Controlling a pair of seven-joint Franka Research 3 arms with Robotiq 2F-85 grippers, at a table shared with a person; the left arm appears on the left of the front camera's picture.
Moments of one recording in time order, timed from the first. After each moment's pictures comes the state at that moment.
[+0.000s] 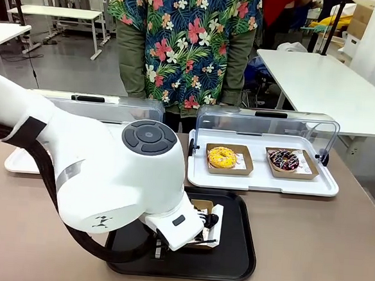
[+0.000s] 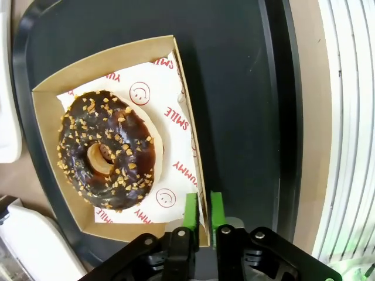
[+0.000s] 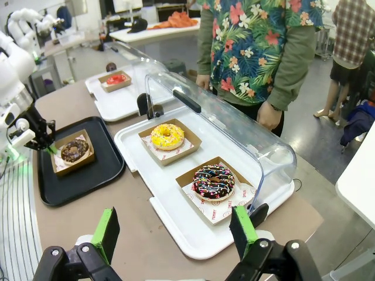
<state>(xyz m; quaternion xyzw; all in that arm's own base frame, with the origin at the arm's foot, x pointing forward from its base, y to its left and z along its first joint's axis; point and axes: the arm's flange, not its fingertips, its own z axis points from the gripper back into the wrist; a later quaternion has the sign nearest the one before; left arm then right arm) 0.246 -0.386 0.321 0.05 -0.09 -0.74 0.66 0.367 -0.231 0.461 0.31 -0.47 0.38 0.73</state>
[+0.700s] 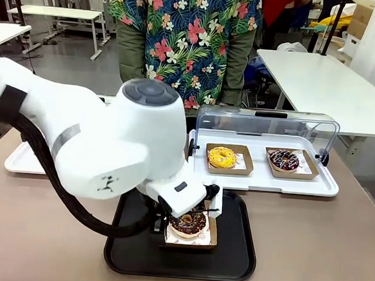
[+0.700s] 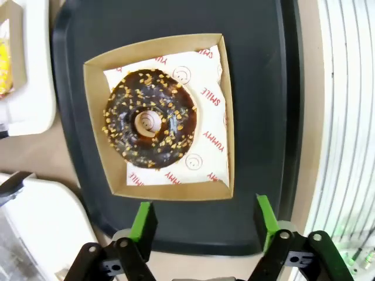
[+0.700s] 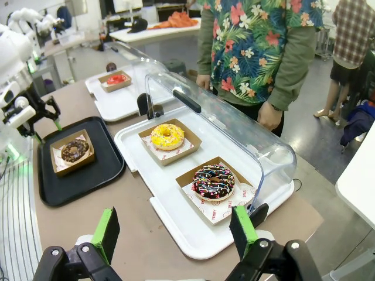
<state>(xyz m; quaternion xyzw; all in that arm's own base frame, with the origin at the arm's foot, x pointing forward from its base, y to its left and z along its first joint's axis) 0.266 -0.379 0.382 0.04 -0.08 -0.72 0.69 0.367 -0.231 0.461 0.31 -0.47 0.38 0.73</state>
